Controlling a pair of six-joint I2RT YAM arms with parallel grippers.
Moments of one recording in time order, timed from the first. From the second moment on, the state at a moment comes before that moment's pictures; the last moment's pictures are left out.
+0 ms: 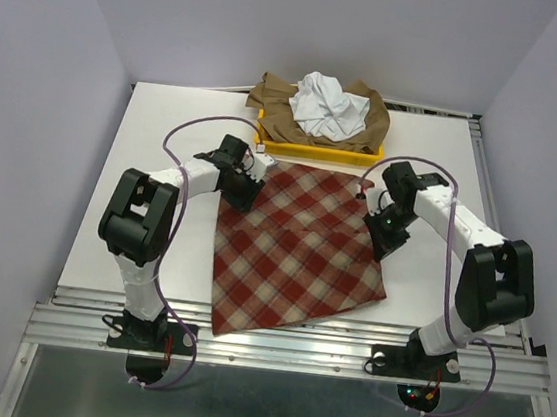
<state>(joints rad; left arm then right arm) -0.37 1.83 1.15 -0.40 0.27 0.30 0.28 1.61 1.16 -1.09 -0.27 -0.29</state>
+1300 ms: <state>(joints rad) -0.37 1.70 1.00 -0.52 0.32 0.61 0.53 1.71 1.04 -0.97 -0.35 -0.53</state>
